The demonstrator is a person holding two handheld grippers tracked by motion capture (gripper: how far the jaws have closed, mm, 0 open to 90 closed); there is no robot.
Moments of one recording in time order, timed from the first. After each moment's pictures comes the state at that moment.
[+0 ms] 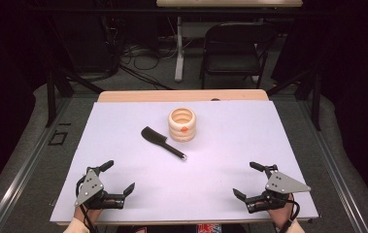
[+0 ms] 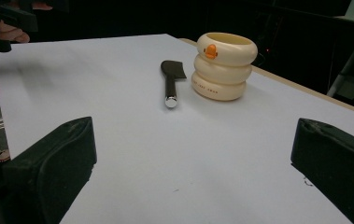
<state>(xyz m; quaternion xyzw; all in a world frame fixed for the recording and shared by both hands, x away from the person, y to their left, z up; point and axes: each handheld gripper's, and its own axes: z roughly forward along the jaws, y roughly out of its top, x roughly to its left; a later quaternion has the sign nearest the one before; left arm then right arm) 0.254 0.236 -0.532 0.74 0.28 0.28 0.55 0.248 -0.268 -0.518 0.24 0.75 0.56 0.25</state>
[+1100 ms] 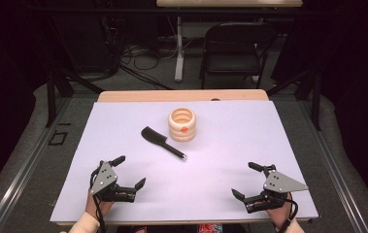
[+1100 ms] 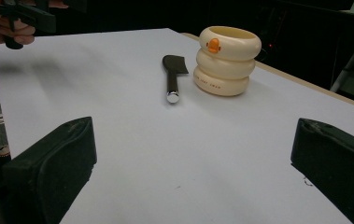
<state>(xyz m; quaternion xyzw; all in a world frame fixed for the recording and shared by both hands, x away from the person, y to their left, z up) 0.277 0.206 -0.529 0.76 0.28 0.25 0.53 0.249 -0.265 -0.520 0.24 0.76 0.55 0.24</state>
